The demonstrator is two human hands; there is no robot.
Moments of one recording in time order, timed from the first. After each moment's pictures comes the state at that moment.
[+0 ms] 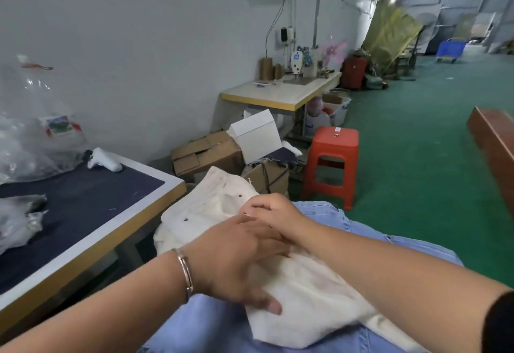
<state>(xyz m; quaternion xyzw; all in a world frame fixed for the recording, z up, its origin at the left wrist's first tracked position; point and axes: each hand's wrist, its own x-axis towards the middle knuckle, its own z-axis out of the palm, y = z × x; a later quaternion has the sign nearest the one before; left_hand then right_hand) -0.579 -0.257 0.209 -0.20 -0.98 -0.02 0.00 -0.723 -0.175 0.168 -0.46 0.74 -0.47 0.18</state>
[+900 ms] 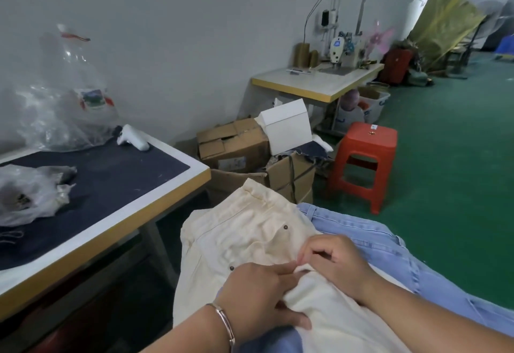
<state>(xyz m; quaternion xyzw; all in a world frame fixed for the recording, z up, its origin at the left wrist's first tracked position) -0.574 -0.253 0.130 0.01 -0.99 -0.12 -0.06 -0.720 -0.121 0.127 -0.47 0.77 -0.40 0.15</state>
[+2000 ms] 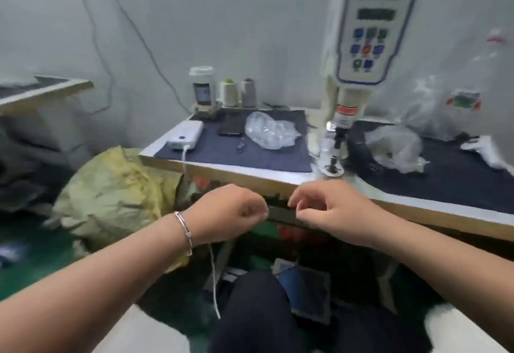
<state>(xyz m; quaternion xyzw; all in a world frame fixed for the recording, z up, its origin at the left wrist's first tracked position) -0.107 -0.267 0.196 0.60 -0.79 -0.09 0.13 -0.327 -0.319 0.226 -0.88 0.38 -0.13 0.26</state>
